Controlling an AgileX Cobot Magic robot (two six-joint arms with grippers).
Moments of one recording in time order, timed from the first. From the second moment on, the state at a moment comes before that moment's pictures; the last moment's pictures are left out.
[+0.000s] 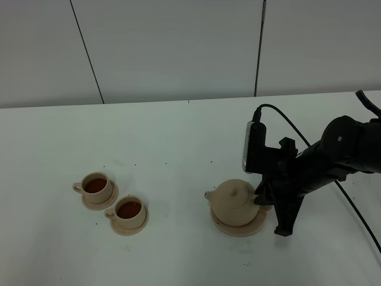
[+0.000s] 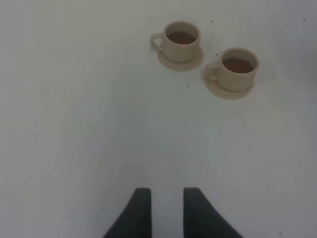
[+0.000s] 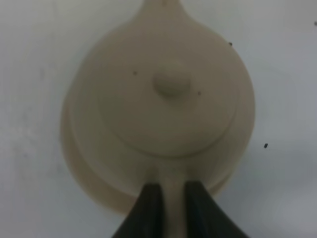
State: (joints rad) left arm -0.02 0.08 -0.51 0.00 1.04 0.02; right arm 0.41 1.88 -1.10 0.62 0.47 -1.57
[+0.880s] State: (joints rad) left arm -0.02 0.08 -0.51 0.00 1.04 0.02; right arm 0.41 1.88 -1.10 0.62 0.47 -1.57
